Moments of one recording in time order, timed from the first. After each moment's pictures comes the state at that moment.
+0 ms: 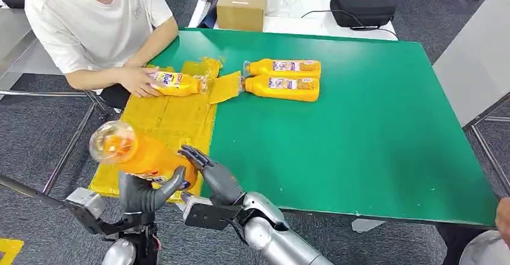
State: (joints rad) left arm 0.15 -0.23 -0.20 -1.64 0.01 0.16 -0.50; right arm -0.38 0.24 0.85 -0.93 0.51 -0.18 -0.47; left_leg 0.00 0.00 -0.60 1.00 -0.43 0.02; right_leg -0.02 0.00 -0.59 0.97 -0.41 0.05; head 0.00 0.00
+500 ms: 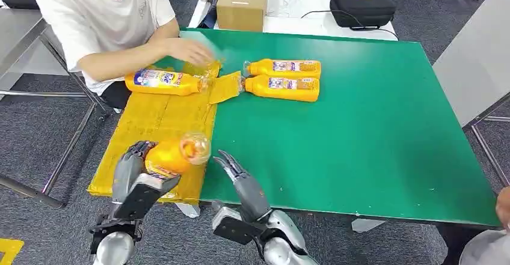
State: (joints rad) left arm 0.08 -0.09 -0.14 -1.60 -0.68 0.25 -0.30; right arm -0.18 0.18 0.68 -1.05 0.61 -0.28 -0.50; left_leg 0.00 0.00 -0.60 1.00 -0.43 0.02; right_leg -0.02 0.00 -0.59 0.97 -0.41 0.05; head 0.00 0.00
